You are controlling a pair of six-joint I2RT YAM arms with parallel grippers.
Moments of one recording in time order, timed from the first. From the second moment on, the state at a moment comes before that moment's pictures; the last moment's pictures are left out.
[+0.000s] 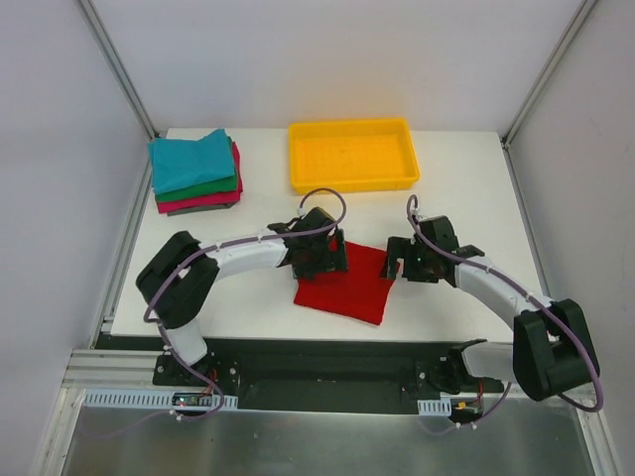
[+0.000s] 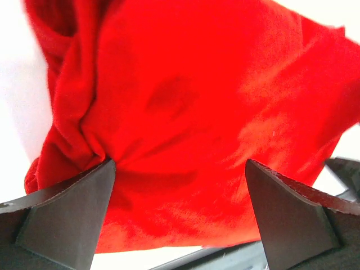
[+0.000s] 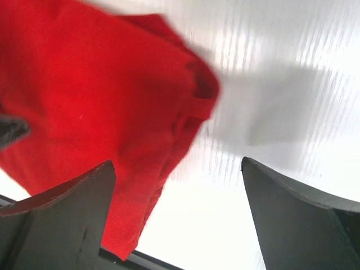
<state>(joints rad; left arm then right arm) -0.82 1.80 1.14 -0.38 0.03 -0.89 0.35 1.23 0.62 -0.40 -0.20 0.38</state>
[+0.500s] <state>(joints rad) -0.85 1.39 0.90 -0.50 -0.15 -0.98 0.34 0.93 0.64 -0.42 -0.17 0.33</state>
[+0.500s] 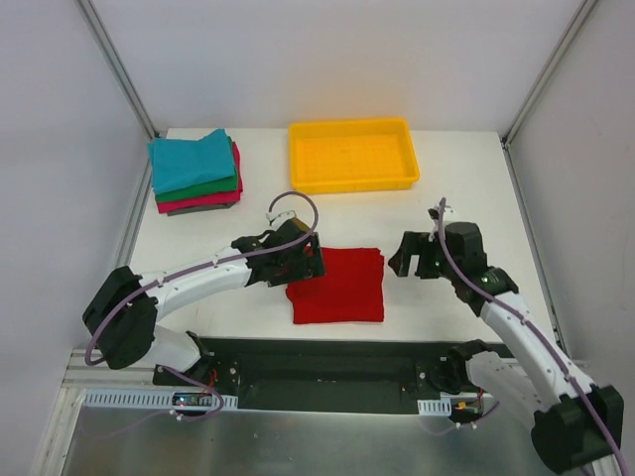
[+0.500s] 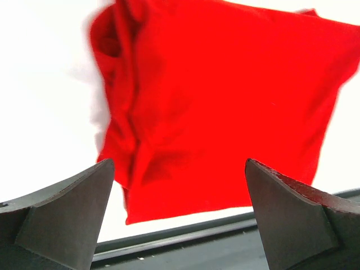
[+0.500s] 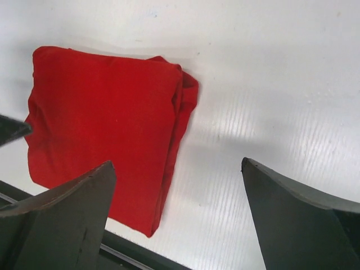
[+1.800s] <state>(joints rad) -0.81 1.78 1.11 -0.55 -0.27 -0.87 0.34 0.64 0.44 -0.57 -0.09 0.32</state>
